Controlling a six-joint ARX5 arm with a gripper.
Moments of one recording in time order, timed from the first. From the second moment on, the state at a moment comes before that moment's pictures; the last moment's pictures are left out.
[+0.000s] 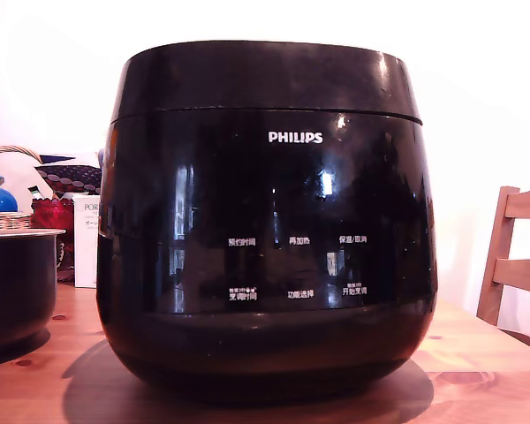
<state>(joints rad) -0.39 0.42 0.42 0.15 0.70 -0.35</state>
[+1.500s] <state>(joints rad) -0.88 1.10 0.64 0.21 0.18 0.02</state>
